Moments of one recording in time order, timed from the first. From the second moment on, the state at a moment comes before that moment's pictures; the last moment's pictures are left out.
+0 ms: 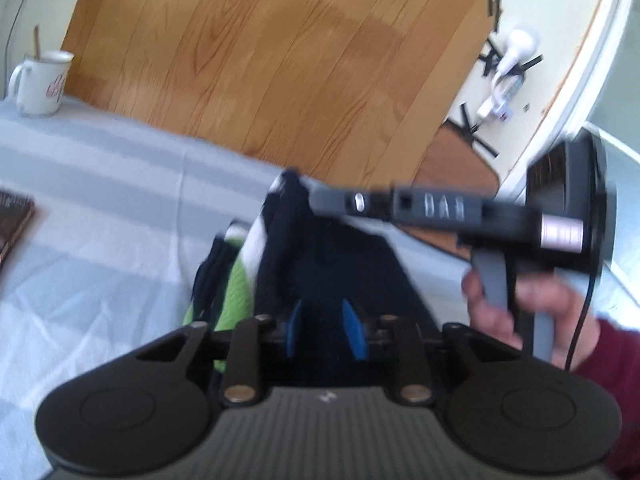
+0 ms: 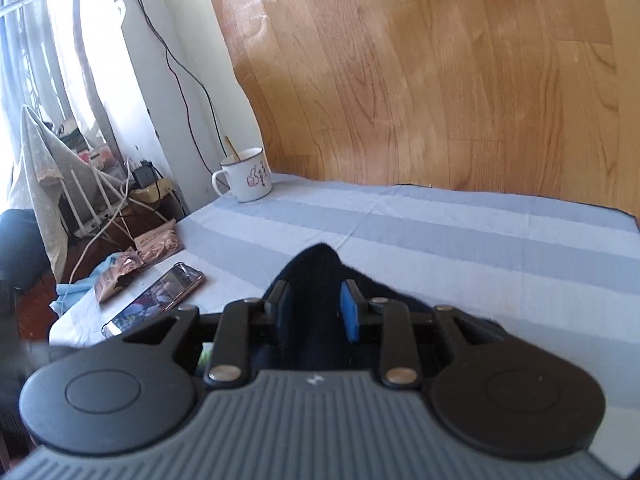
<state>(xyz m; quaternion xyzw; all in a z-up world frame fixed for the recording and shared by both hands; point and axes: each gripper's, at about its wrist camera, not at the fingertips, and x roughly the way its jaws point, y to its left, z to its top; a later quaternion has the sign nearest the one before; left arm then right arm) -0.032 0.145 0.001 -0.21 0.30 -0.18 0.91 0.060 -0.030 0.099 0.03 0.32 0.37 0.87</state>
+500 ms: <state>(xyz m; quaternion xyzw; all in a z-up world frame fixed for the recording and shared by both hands) -0.048 0.150 -0.009 -0.21 0.29 -0.16 0.92 0.082 0.016 0.067 -0.05 0.41 0.39 0.82</state>
